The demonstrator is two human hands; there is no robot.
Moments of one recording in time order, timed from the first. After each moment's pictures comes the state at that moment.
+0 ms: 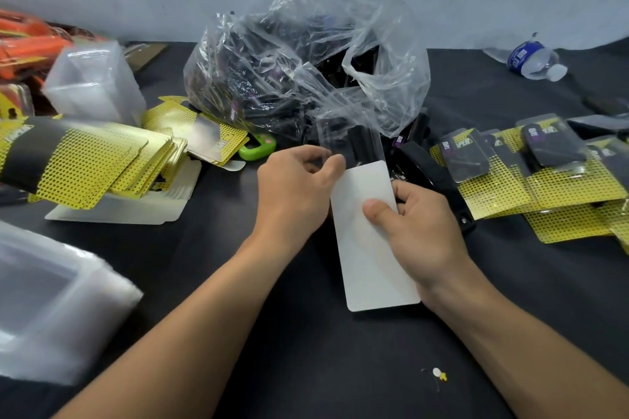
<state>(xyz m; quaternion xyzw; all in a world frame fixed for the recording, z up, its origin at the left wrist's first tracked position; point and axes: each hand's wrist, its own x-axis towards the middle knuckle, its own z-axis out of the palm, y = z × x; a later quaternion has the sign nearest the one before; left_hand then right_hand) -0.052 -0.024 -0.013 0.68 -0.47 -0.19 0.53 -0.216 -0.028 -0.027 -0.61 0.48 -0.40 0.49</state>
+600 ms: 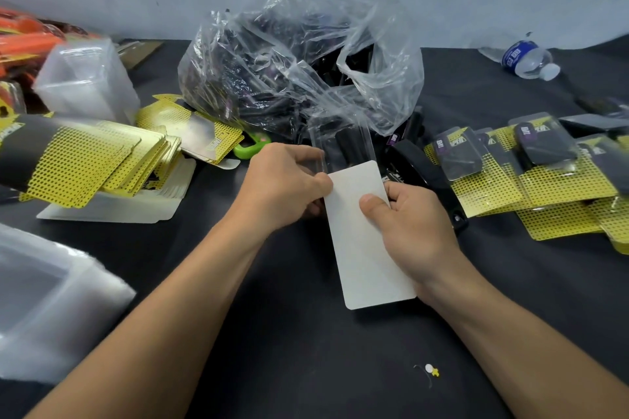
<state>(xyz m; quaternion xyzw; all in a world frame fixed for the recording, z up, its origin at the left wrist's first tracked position) -0.035 -0.019 0.001 0.70 -0.51 -0.29 0.42 -0.218 -0.033 -0.030 -0.63 0.51 -0.37 0.45</state>
